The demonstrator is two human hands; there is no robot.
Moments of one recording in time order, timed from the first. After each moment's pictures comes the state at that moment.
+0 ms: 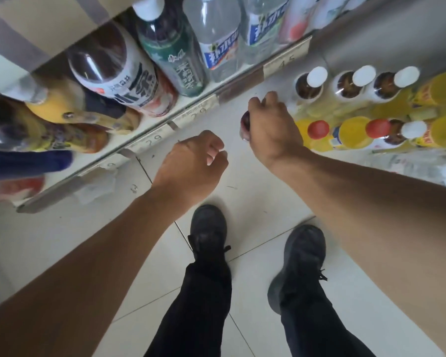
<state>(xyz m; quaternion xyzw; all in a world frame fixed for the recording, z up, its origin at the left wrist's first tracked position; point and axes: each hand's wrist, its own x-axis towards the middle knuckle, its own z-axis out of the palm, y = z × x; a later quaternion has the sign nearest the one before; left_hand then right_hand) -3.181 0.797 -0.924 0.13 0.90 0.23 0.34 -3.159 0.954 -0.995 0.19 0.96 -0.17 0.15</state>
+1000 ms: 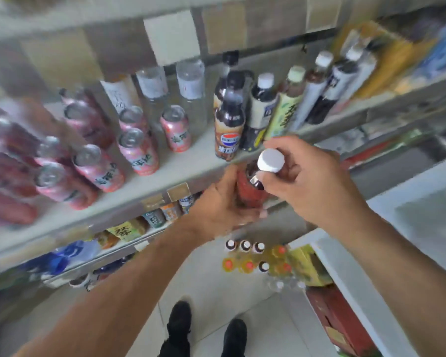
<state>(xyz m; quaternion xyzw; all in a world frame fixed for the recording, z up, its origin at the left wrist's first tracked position) -3.194 0.944 -0.342 0.29 0.78 0.49 0.25 -3.116 1.096 -0.259 0.09 0.91 -0.39 -0.14</state>
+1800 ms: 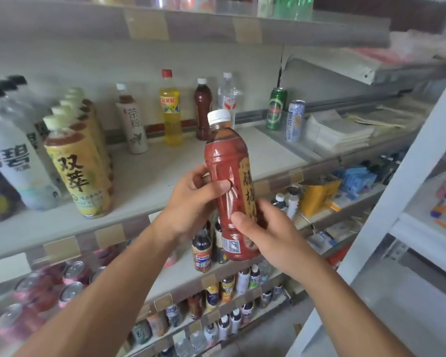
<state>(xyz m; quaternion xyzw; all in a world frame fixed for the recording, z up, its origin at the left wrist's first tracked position) -3.201 1.003 -0.055 0.32 0.49 0.78 0.22 -3.082 1.140 -0.074 0.02 0.81 -0.58 -0.09</state>
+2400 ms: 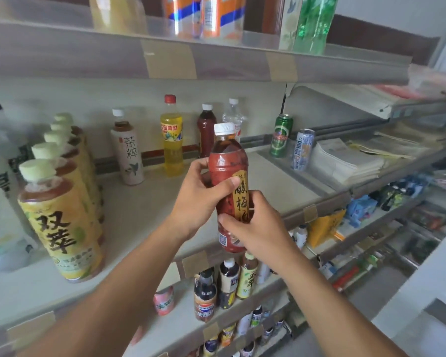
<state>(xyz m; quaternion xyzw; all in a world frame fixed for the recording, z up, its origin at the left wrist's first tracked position) -3.310 1.026 -0.017 0.27 0.59 0.75 0.09 -3.218 1.133 -0.041 0.15 0.86 -0.45 -0.20</state>
